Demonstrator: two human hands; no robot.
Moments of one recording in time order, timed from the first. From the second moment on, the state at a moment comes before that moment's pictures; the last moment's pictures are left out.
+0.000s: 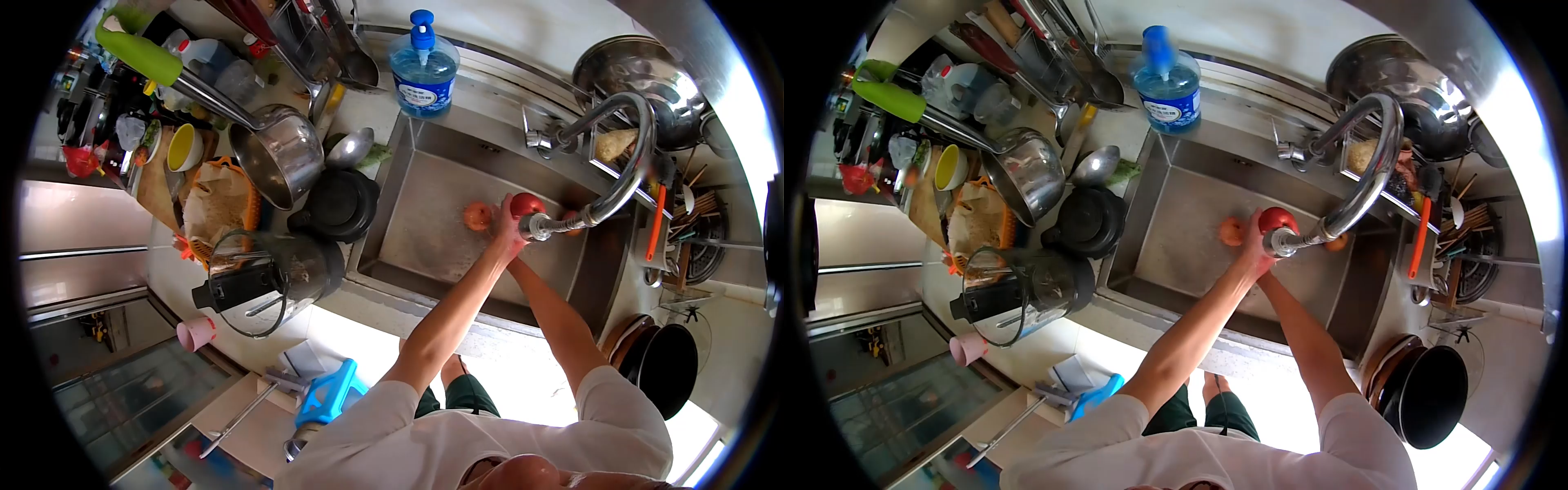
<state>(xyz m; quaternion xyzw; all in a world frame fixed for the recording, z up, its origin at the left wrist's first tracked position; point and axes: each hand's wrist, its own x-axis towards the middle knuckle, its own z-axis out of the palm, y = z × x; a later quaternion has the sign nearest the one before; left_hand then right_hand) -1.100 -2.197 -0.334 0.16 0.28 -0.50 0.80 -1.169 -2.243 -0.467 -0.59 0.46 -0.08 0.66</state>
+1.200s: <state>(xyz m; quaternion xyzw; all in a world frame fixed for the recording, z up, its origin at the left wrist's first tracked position) -1.125 -2.150 -0.304 0.43 0.02 -0.42 0.80 -1.165 -2.256 -0.410 -0.43 0.32 -0.20 0.82</state>
